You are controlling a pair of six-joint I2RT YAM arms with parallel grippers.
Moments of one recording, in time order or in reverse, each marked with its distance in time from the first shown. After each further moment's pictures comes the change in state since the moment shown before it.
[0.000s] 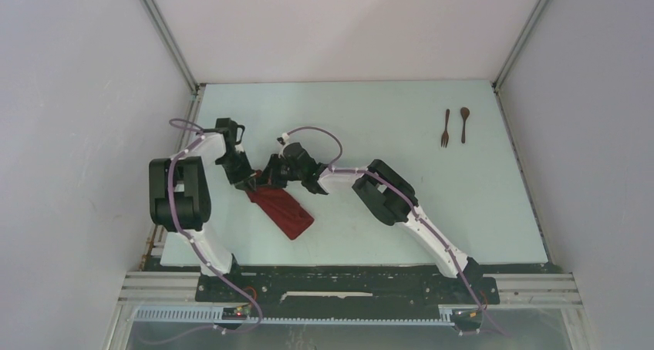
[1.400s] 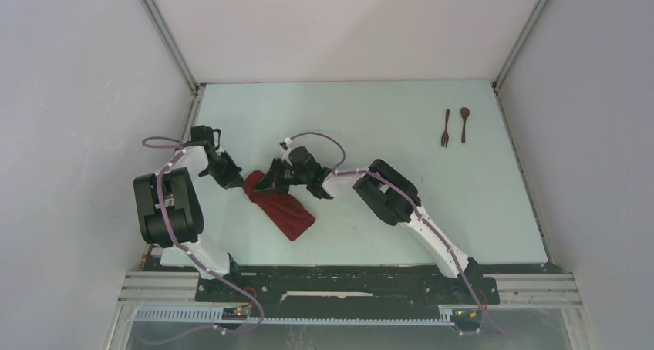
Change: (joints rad) left arm 0.164 -0.124 -0.150 0.212 0.133 -0.107; right arm -0.002 -0.042 -0.127 0.152 -0.089 0.091
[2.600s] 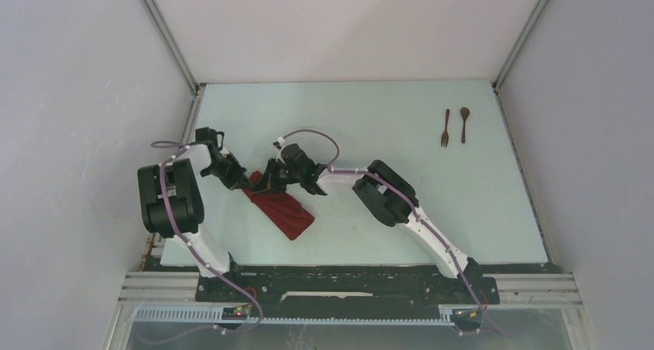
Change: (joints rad) left arm -0.008 0.082 0.005 0.016 0.106 -0.026; right arm 0.012 0.032 0.124 -0.195 0.004 -0.072
